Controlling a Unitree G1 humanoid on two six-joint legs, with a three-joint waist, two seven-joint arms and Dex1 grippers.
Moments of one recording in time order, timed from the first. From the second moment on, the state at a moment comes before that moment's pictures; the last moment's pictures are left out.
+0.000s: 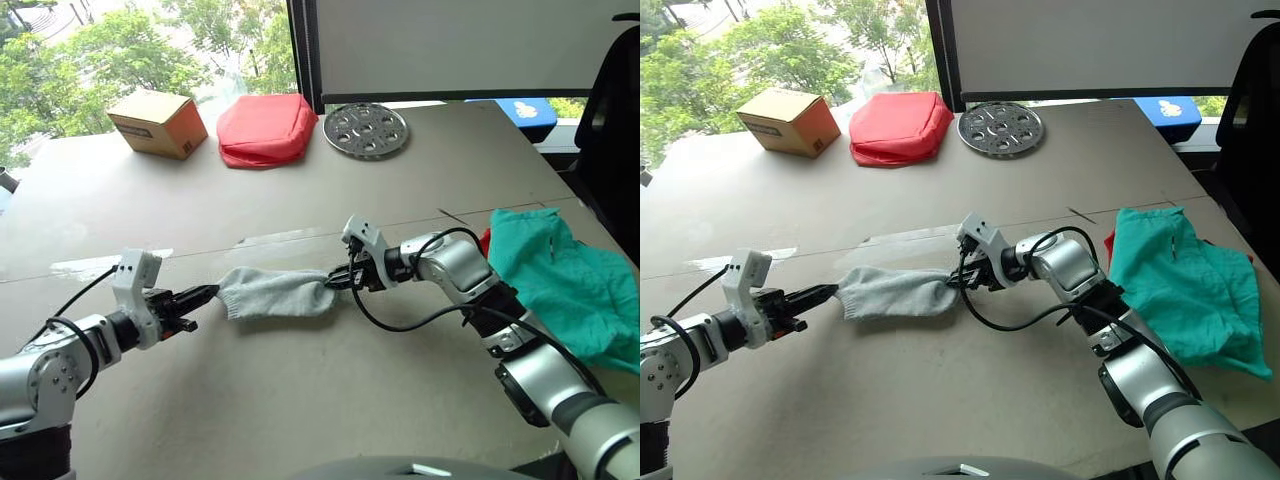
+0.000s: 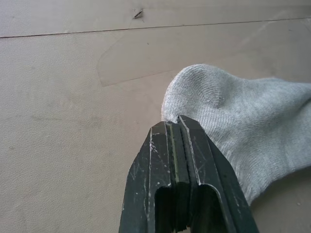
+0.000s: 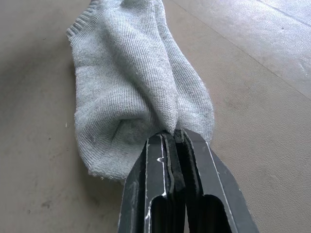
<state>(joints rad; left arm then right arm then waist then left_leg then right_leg) 0.06 0.76 0.51 -0.21 -0.72 1.03 -0.70 -0.78 -0.22 0.46 0.26 0.30 0.81 0.93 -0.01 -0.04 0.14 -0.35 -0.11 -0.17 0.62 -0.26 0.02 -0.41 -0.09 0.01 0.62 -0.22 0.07</state>
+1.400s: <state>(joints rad) 0.04 0.40 0.41 -0.33 -0.78 0.94 -0.31 -0.22 -0.47 0.23 -0.42 0.38 0.39 0.90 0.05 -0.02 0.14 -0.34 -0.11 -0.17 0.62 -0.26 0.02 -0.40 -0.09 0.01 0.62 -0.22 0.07</state>
